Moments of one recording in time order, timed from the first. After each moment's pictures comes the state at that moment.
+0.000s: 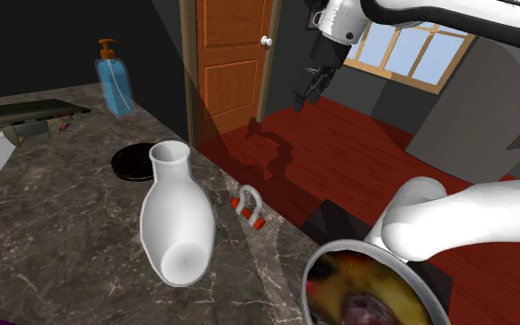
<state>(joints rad) -0.01 -0.78 0.03 -2.27 0.10 1.65 -0.06</state>
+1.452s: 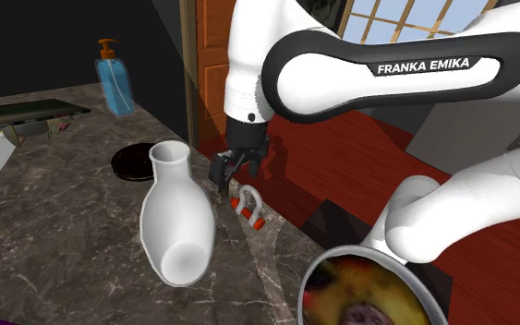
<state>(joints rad) 0.09 -0.50 0.46 -2.29 0.28 1.84 0.40</state>
